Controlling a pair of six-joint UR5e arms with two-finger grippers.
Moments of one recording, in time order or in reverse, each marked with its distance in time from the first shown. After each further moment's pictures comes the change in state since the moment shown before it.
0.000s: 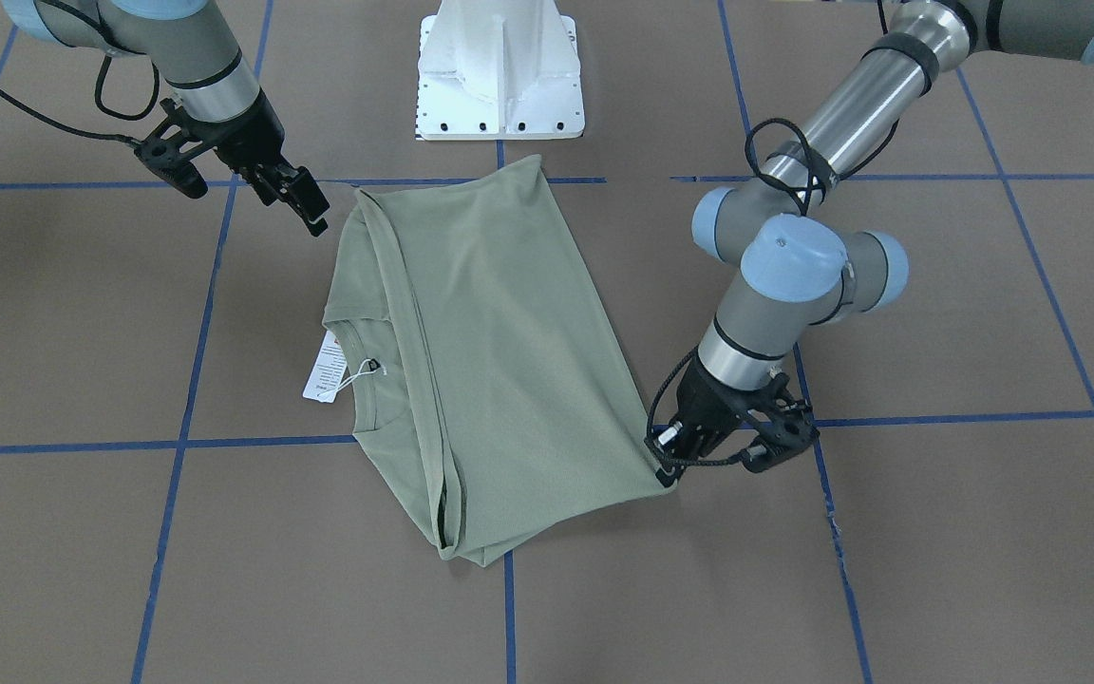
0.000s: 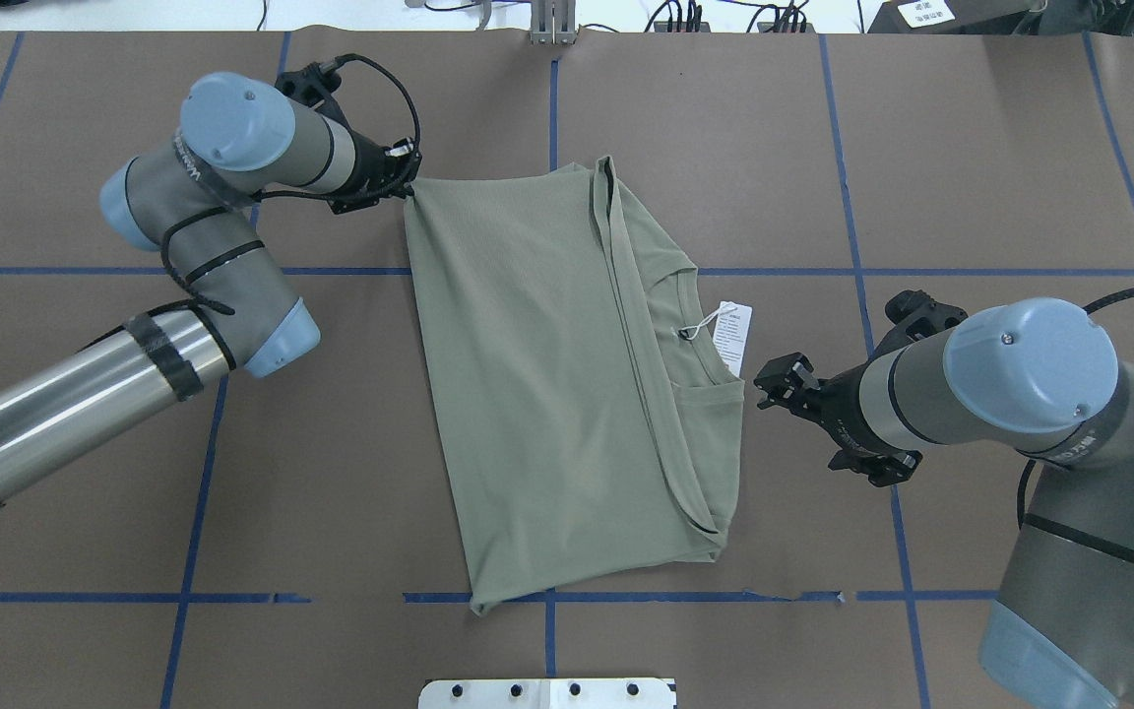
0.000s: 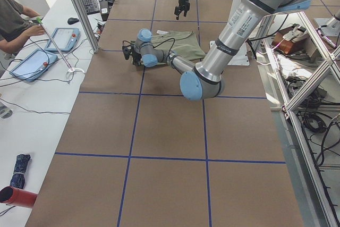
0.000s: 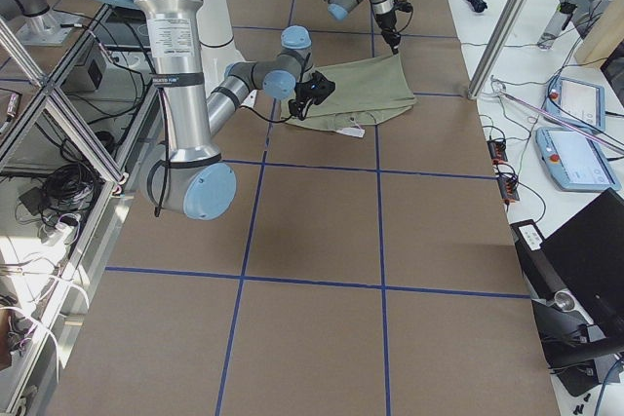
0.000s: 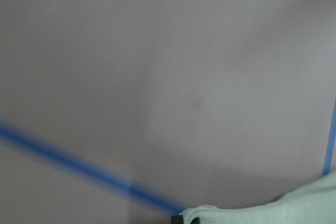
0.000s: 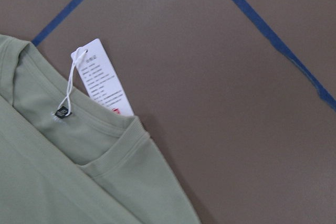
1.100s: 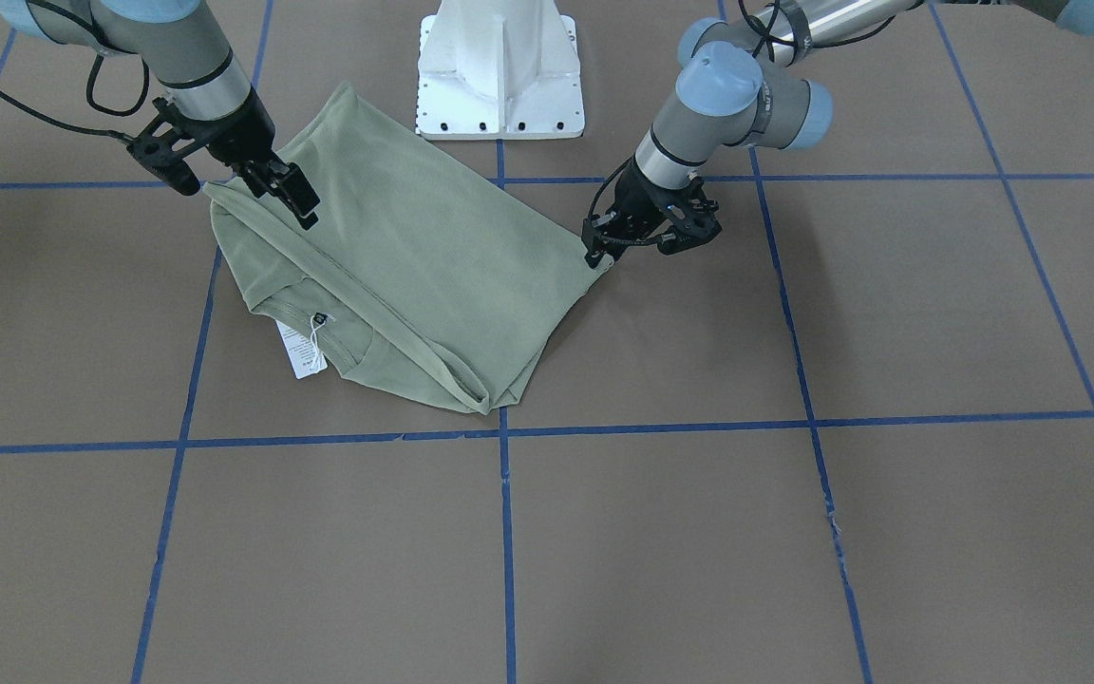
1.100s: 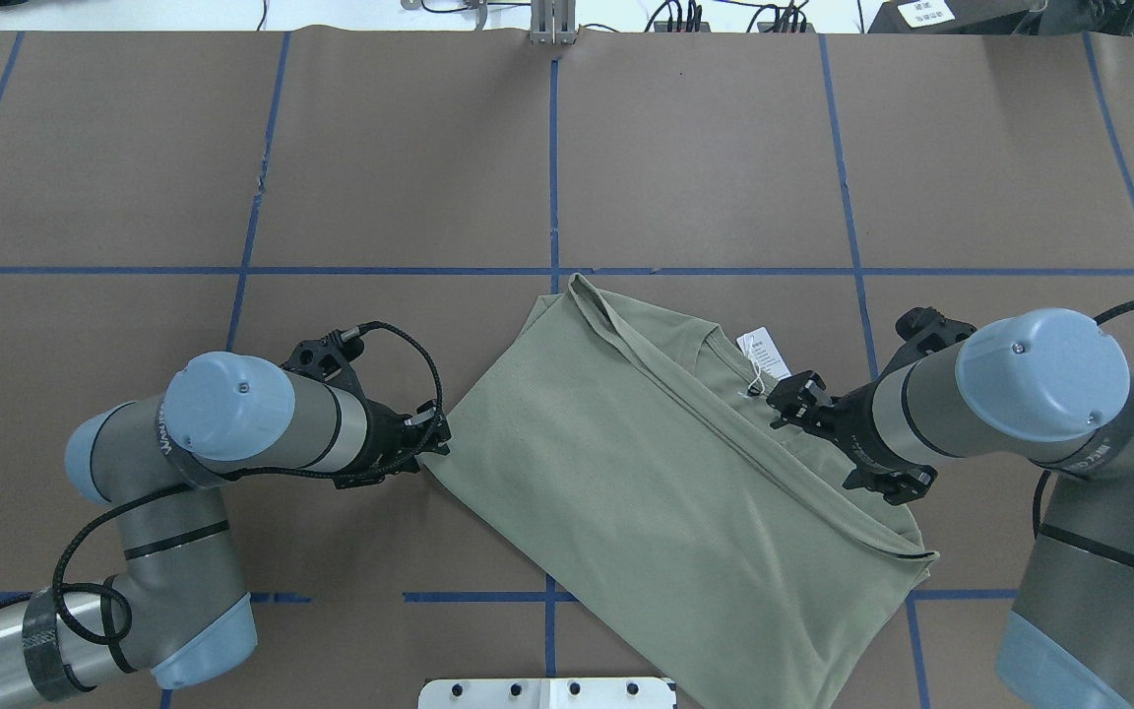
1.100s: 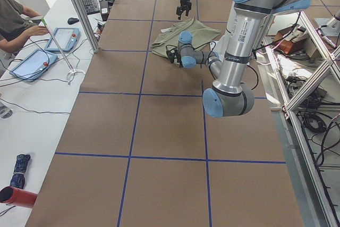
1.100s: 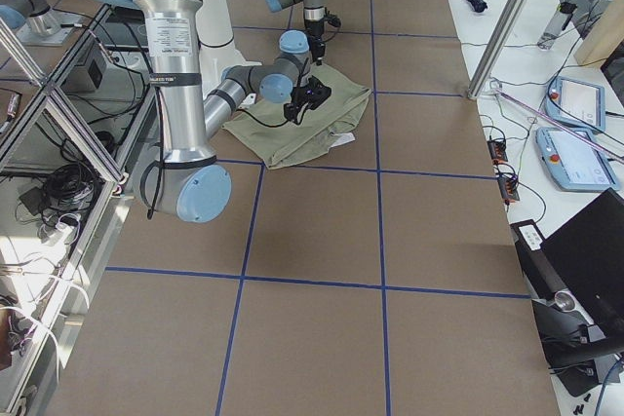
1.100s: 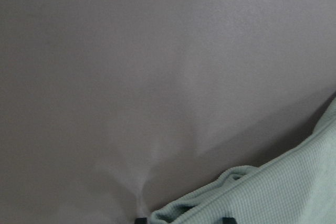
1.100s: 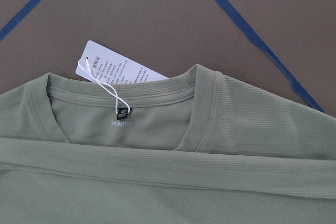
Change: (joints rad) left arm 0.386 0.392 -0.675 0.288 -0.002 -0.241; right arm -0.009 -0.037 0.010 0.000 0.057 -0.001
